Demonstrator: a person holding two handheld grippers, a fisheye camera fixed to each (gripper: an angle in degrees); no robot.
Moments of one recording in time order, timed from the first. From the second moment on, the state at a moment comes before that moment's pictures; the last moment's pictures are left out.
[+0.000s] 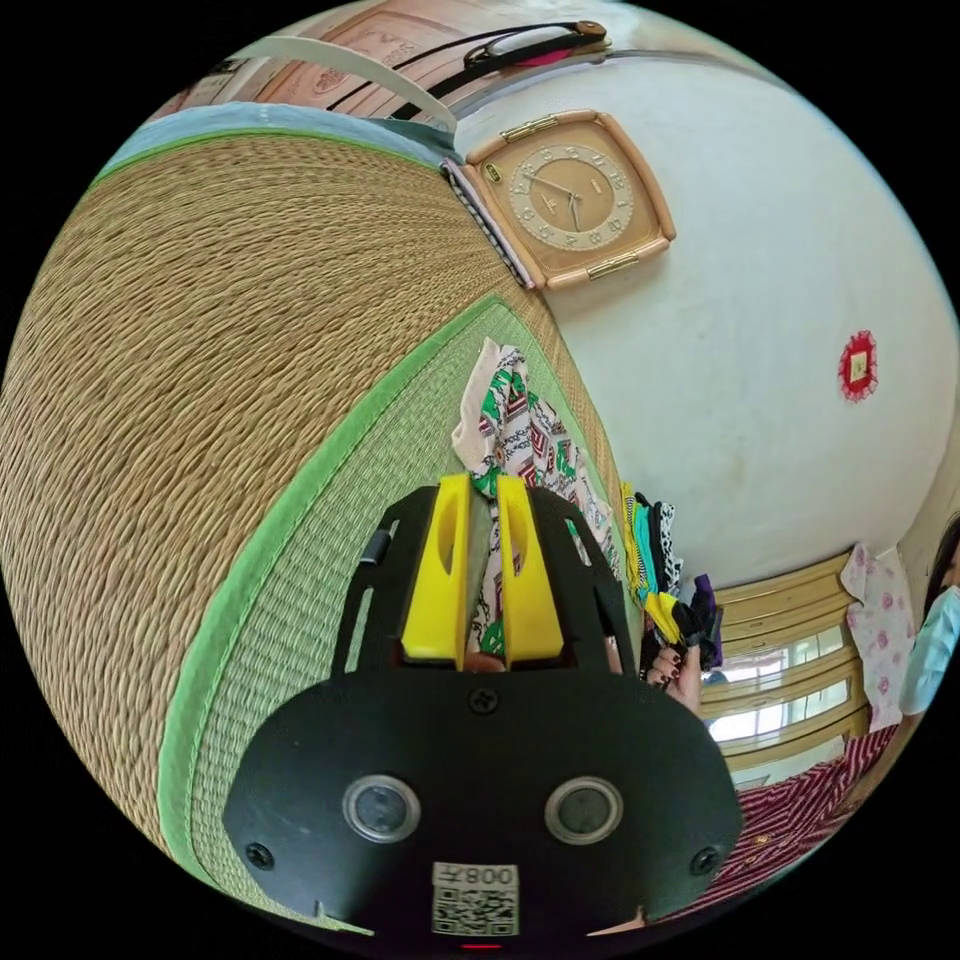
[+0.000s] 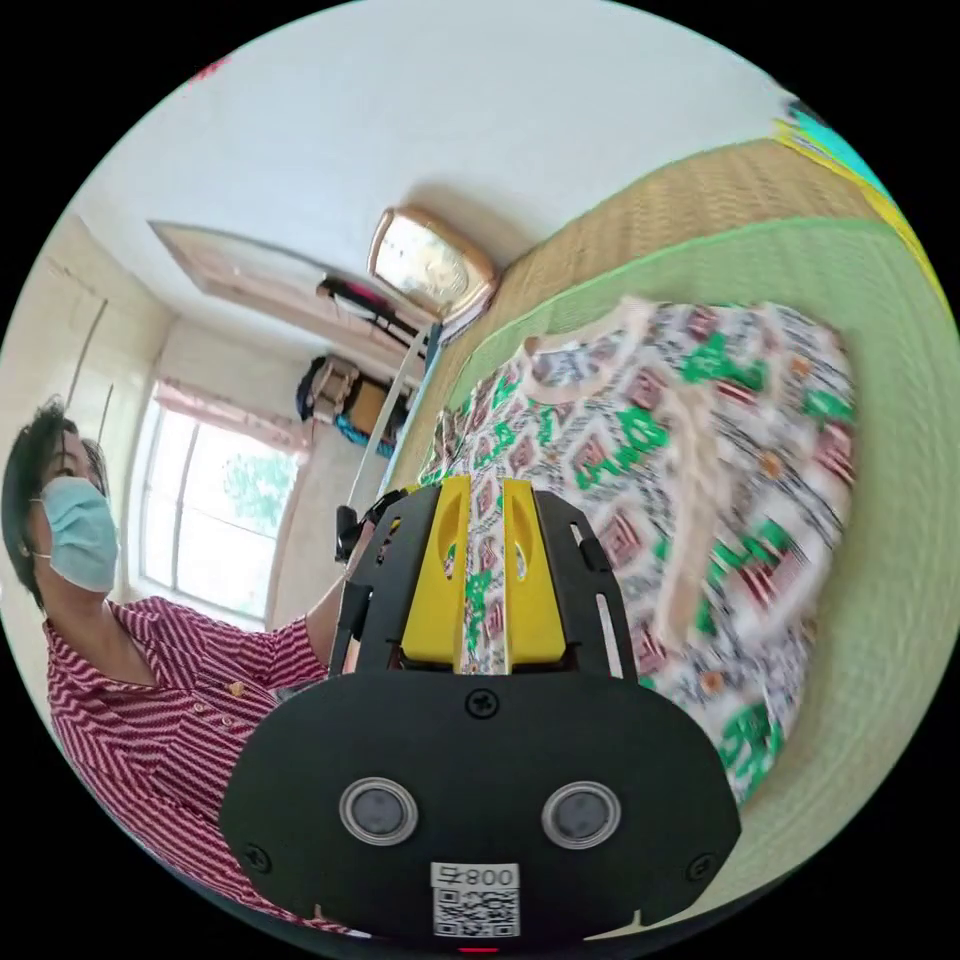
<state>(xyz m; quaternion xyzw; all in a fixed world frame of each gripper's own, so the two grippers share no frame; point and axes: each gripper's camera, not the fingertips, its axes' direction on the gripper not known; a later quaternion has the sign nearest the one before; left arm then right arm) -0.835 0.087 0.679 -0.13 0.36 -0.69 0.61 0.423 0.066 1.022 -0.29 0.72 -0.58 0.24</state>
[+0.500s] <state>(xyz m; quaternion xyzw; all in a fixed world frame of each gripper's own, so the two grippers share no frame) -0.894 0.080 0.623 -0.09 0.37 -0.69 0.62 0.737 -0.198 1.080 -0.38 0.78 -0.49 -0.06</state>
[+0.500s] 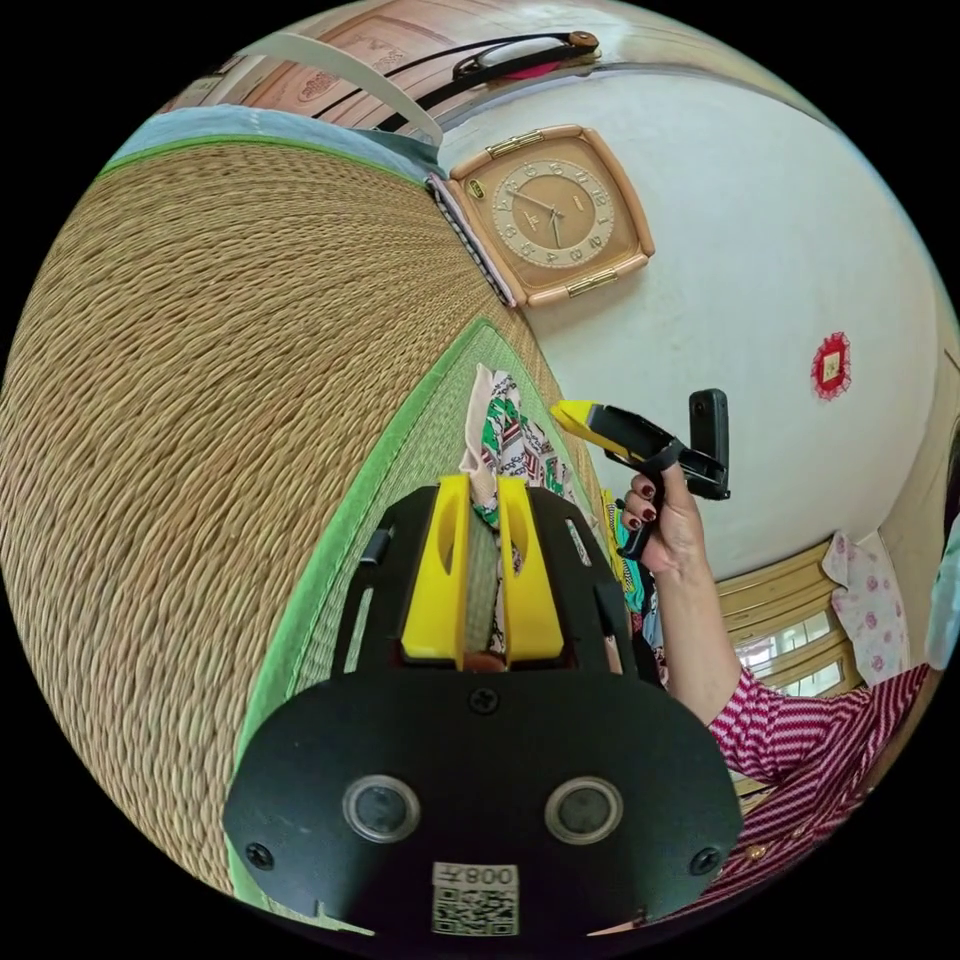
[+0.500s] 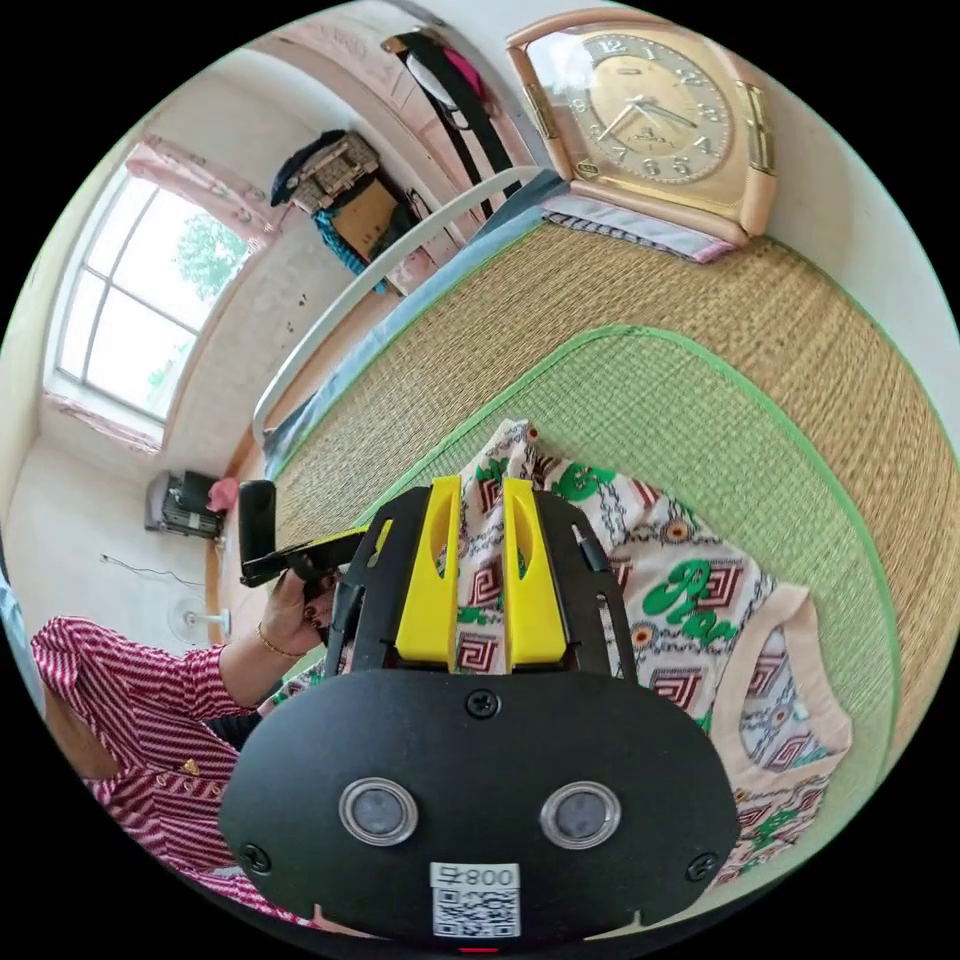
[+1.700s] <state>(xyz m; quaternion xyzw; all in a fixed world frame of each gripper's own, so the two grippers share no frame) -0.794 -0.049 0.496 -0.03 0.40 -0.46 0.80 0.632 -0.241 1.093 -0.41 0.75 -0.52 -0.02</state>
